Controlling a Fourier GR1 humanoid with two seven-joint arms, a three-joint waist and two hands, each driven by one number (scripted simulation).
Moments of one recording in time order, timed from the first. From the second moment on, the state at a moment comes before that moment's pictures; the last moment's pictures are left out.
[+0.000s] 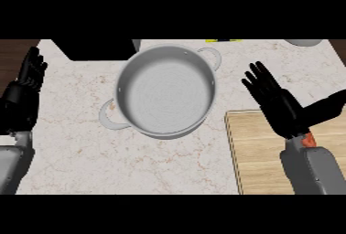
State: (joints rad) left arm -0.29 0.47 -0.02 -1.45 0.11 0.26 0.01; right arm -0.29 -0.21 0.03 -1.47 -0.49 0.12 0.15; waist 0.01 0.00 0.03
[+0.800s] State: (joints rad) left arm -0.11 0.49 -0.05 -1.36 0.06 0.24 0.29; right arm -0.16 -0.48 -0.19 -1.44 -0.26 0.17 -0.18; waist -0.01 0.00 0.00
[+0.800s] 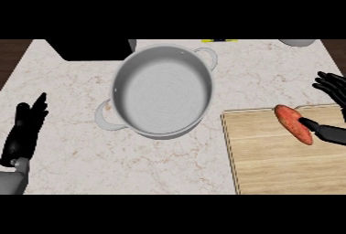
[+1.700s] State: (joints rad) left arm -0.10 0.47 -0.06 -1.40 0.02 0.24 0.35; right arm -0.19 -0.98 -0.13 -1.48 -0.15 0.63 0.08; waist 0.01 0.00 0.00
